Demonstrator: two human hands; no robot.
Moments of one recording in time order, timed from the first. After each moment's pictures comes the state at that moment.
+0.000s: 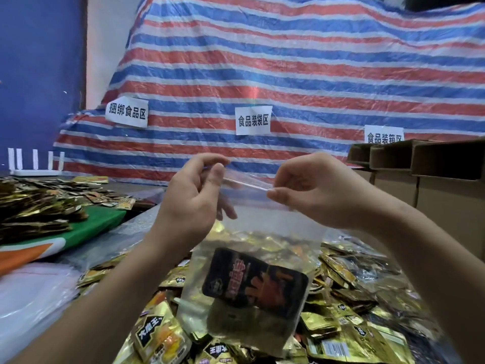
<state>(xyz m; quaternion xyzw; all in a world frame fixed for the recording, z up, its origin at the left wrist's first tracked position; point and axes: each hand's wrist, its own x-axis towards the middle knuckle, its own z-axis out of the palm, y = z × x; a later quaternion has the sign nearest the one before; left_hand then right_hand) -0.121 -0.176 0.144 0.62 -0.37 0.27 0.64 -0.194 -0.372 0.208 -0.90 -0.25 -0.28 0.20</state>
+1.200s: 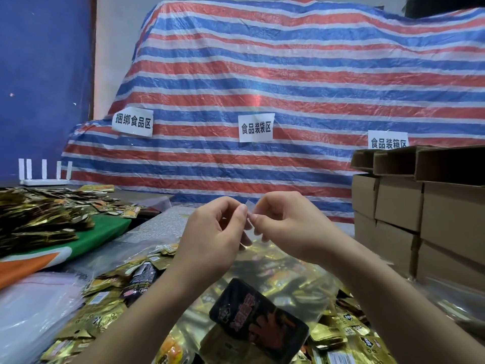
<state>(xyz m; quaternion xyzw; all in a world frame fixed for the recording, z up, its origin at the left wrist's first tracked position) -0.131 -0.195 0.121 0.68 -0.33 0.26 0.60 -0.173 -0.344 0.168 -0.90 -0.15 -0.25 0.31</state>
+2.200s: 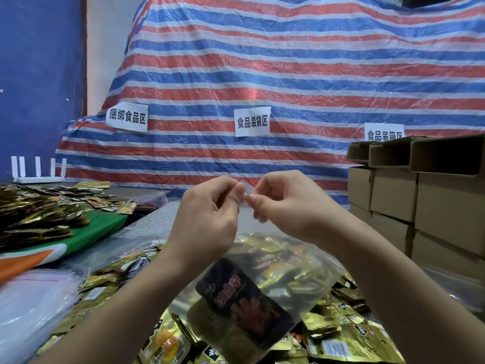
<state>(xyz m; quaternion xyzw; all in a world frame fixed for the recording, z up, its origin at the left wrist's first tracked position) -0.133 -0.196 0.135 0.67 -0.38 0.35 0.54 -0.185 -0.343 0.184 -0.90 -0.14 -0.26 0.32</state>
